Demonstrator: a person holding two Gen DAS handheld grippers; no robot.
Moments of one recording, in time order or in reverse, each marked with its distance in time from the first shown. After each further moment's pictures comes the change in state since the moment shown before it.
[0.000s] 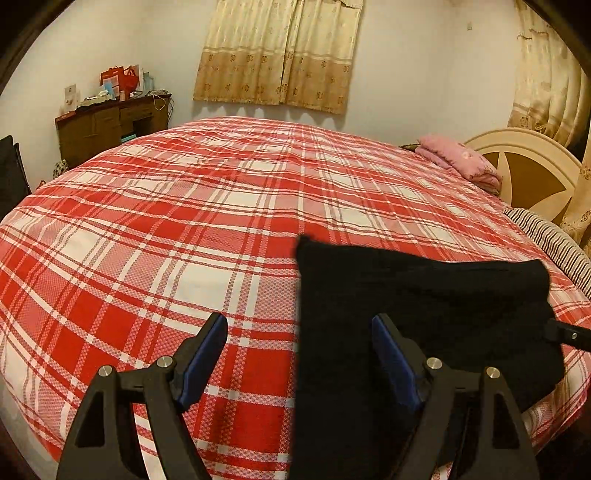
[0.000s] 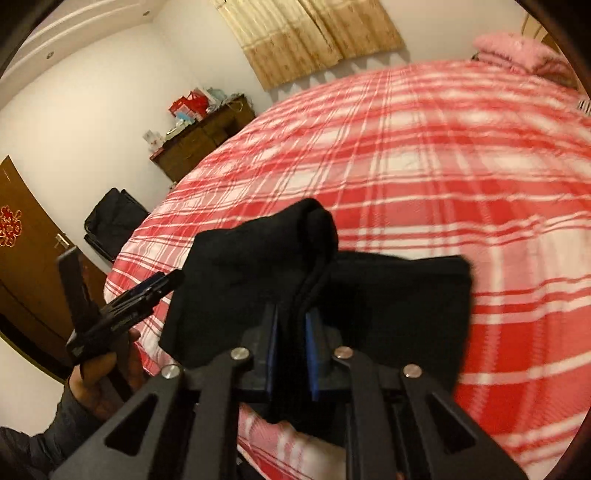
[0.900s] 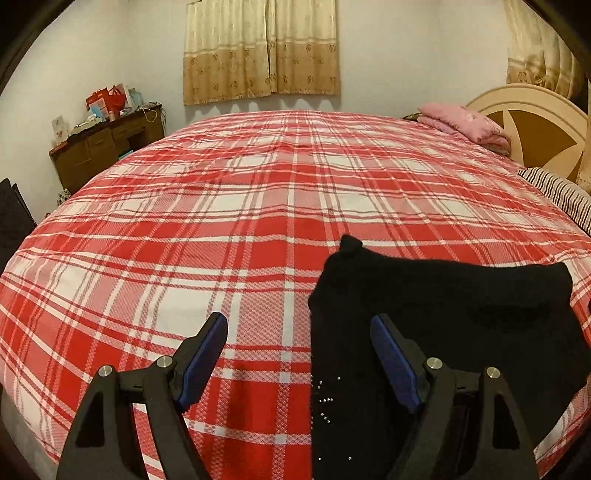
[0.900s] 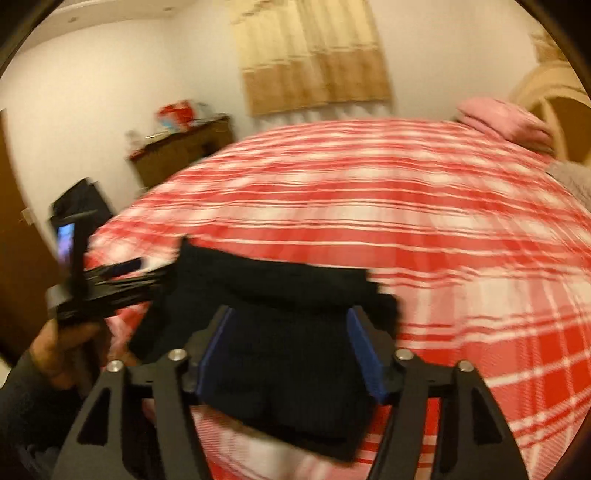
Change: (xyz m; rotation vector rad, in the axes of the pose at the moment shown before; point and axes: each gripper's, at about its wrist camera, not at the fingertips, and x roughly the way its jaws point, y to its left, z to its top) left arm 0.035 -0.025 0.013 0.133 0.059 0.093; right arm -0.019 0.026 -0.007 -0.180 -0.111 -0.158
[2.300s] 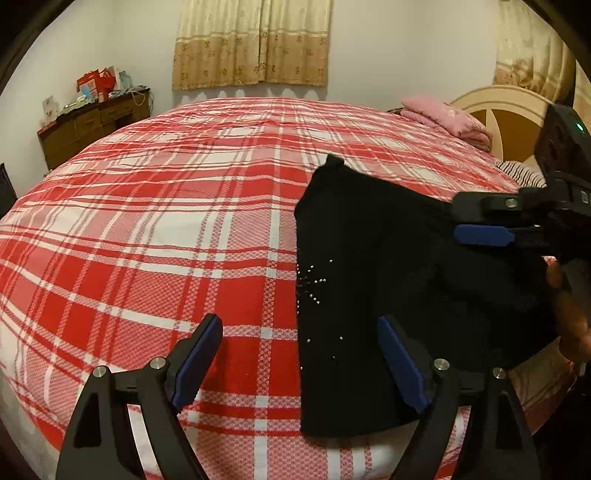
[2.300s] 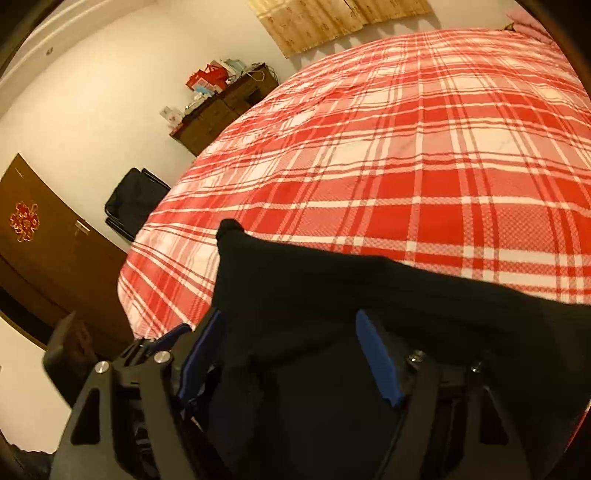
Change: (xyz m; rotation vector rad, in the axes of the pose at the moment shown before) left arm -0.031 0.003 -0.053 -0.033 0.026 -0.093; right arm 0.126 0.013 0.029 0.193 0.236 0.328
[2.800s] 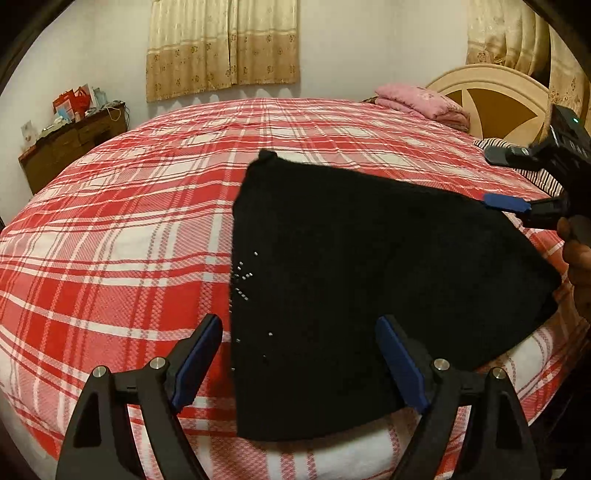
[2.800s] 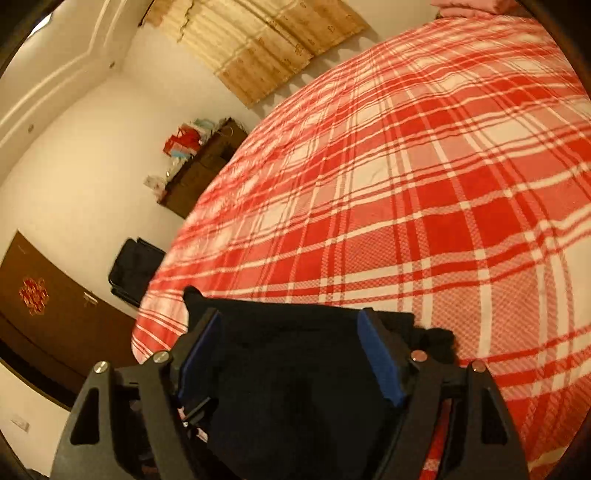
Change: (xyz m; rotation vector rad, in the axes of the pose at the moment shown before) left arm 0.003 -0.037 0.001 0.102 0.018 -0.038; right arm -0.085 -0.076 -0.006 0.213 -0.185 0.004
